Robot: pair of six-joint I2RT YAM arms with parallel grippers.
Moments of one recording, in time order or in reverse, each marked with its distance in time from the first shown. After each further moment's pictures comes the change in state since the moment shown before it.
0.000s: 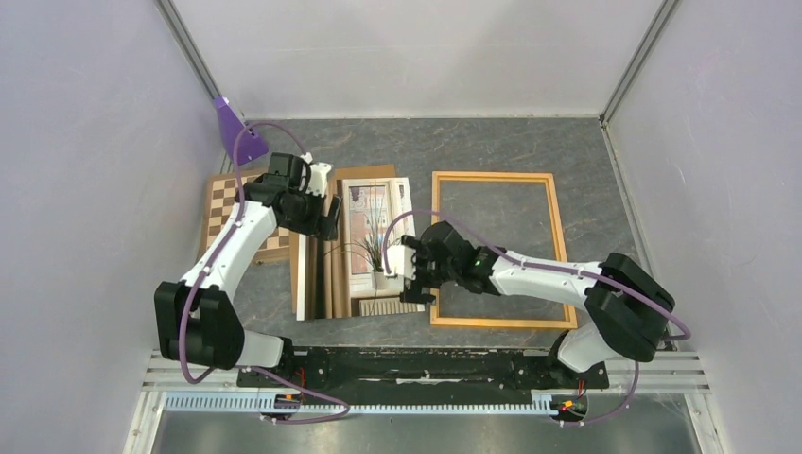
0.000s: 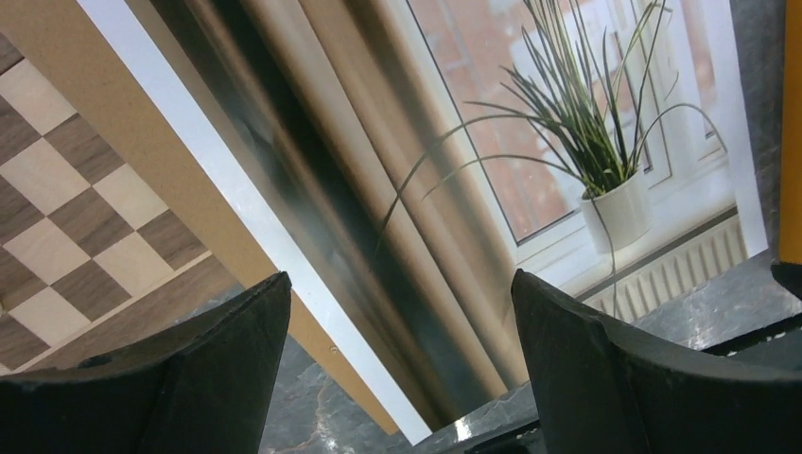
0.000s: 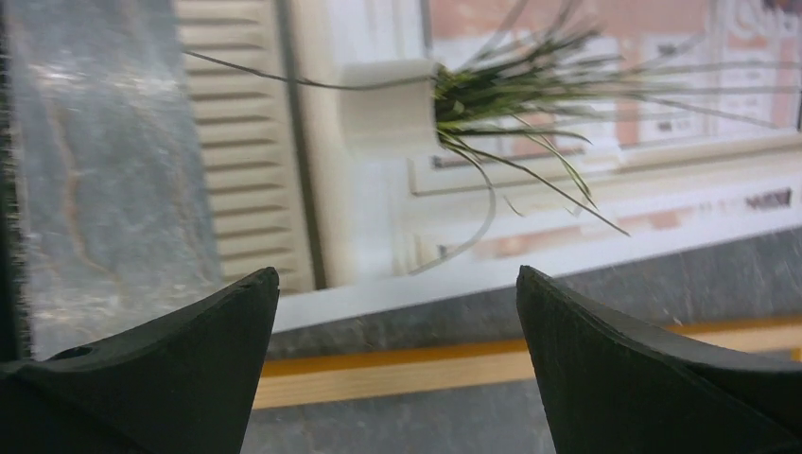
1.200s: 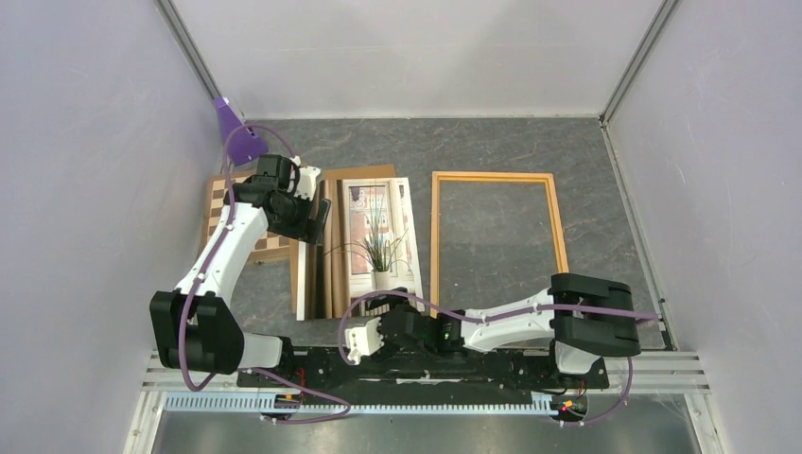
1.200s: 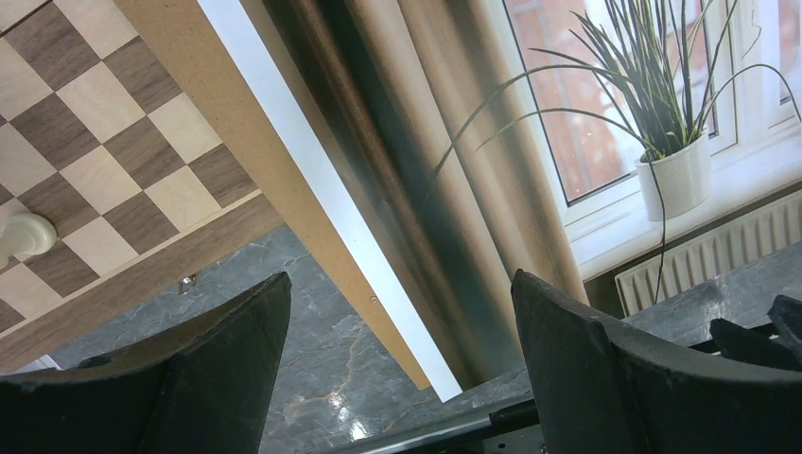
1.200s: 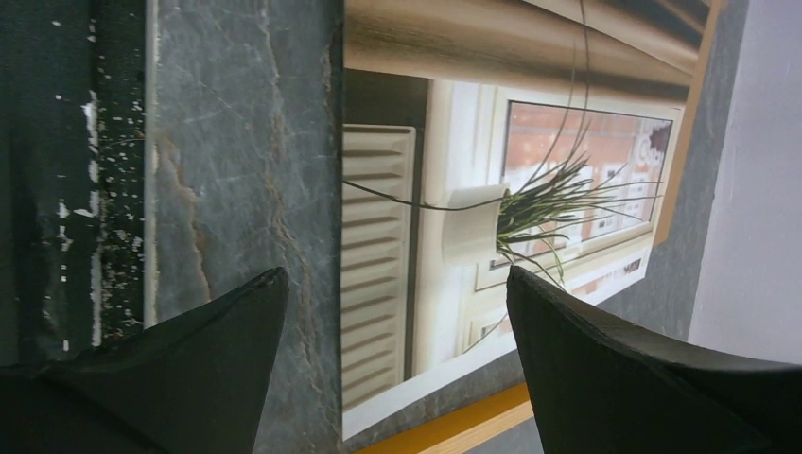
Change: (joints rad) left arm 0.060 -0.045 0.004 -0.106 -0.056 0.066; right arm 0.543 0.135 -0.048 0.267 0.627 -0.044
